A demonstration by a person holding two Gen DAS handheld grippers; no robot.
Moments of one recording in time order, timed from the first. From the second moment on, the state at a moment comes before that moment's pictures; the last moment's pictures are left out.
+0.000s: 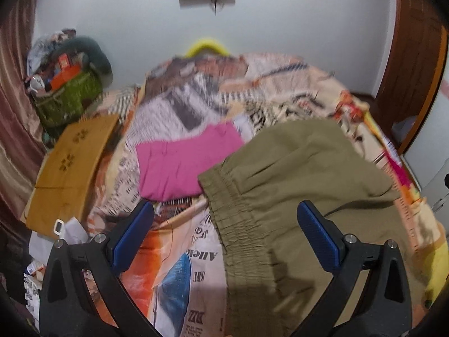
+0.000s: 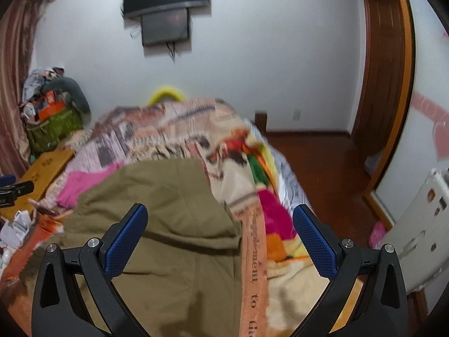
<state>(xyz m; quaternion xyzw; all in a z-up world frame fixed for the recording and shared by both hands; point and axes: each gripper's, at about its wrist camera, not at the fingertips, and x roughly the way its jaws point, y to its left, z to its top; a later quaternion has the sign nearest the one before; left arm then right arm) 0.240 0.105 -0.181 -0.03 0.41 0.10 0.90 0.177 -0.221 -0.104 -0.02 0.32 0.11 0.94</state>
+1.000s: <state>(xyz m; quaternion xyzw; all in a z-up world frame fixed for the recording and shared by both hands) 0.292 0.105 -0.291 -0.01 0.56 0.05 0.83 0.258 -0.226 -0.221 -0.01 0.48 0.18 0.86</state>
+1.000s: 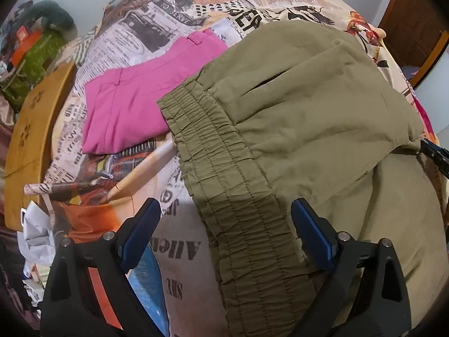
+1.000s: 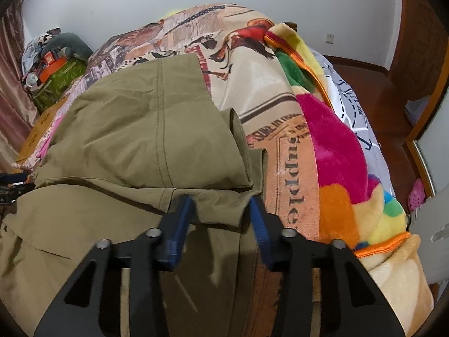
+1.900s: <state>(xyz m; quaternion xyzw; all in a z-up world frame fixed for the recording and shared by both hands) 0.283 0.126 -0.247 0.01 0.52 0.07 0.85 0.250 -0.223 -0.191 -0.04 0.46 0.18 0.87</state>
